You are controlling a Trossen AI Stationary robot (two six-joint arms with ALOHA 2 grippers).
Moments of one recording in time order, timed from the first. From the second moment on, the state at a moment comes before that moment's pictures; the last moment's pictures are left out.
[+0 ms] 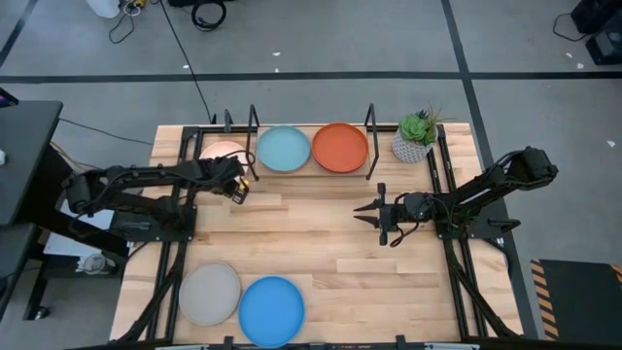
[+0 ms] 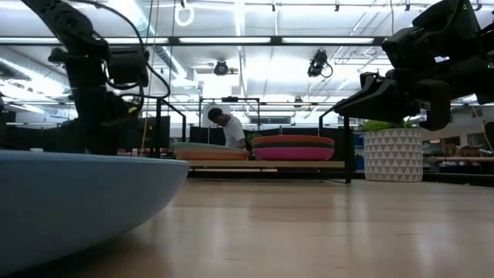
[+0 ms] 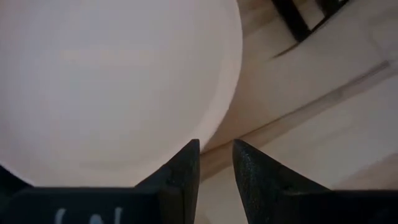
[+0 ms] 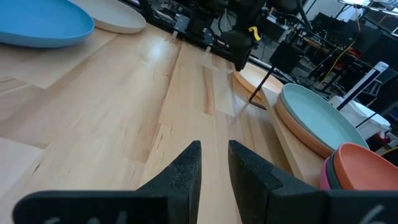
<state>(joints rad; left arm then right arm) 0.44 1.17 0.51 -0.60 -0.28 -0.56 0.13 1.28 0.13 0.92 0.21 -0.40</state>
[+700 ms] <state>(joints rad) 0.44 1.17 0.44 -0.49 -0.32 -0.28 0.13 1.28 0.13 0.92 0.20 -0.40</state>
